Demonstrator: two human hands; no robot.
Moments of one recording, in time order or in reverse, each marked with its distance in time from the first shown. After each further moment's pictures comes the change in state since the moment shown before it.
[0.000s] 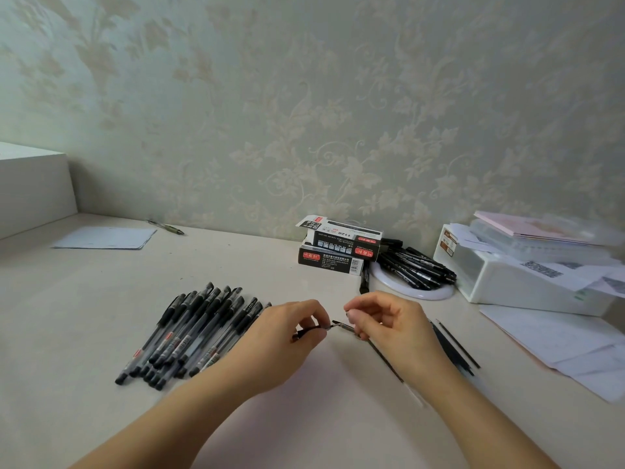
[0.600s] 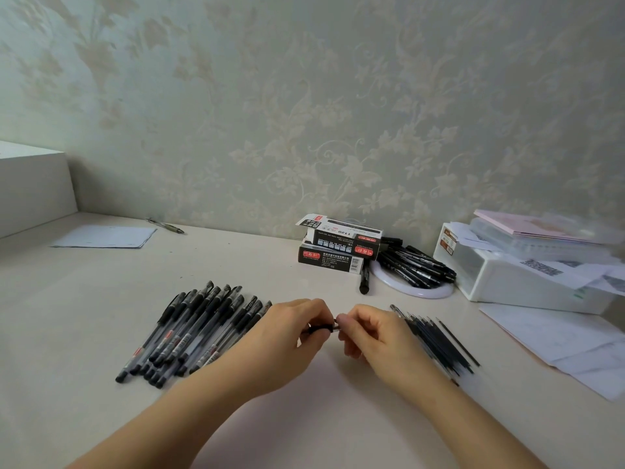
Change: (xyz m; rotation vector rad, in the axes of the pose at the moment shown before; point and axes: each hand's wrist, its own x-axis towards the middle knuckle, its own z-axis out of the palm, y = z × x) left_hand 0.000 0.004 -0.002 0.083 0.012 0.162; right_hand -0.003 0.009 0.010 -0.206 -0.127 0.047
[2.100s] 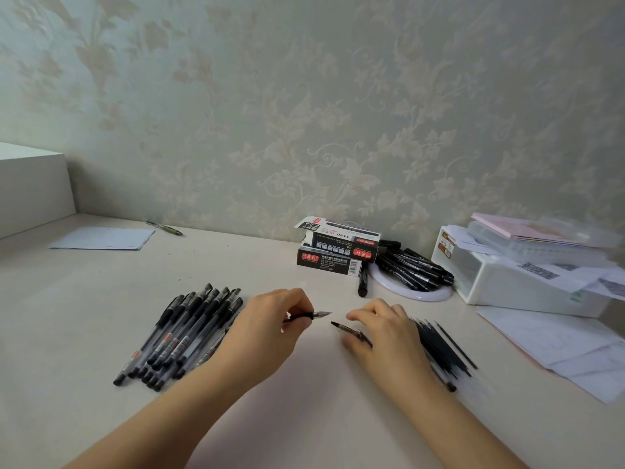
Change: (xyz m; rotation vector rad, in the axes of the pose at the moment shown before) left_hand 0.001 -0.004 -0.009 -0.007 0.150 -0.202; right_hand 0.010 0.018 0.002 -0.773 0.168 -0.095
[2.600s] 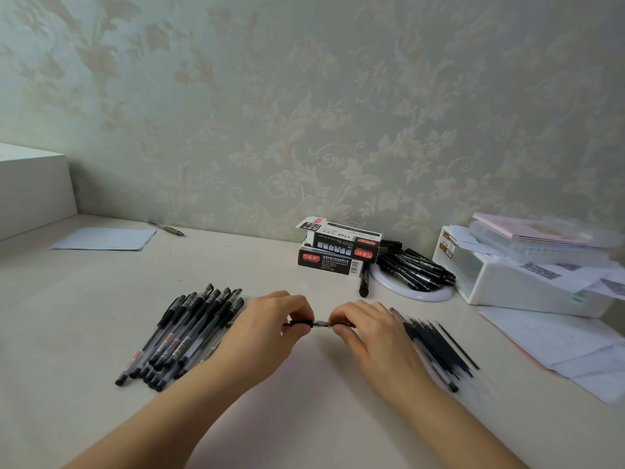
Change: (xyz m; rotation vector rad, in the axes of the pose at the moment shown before) left_hand -0.001 -0.003 -0.002 0.046 -0.072 0.013; right_hand -0.003 -0.014 -0.006 0.190 0.064 -0.238
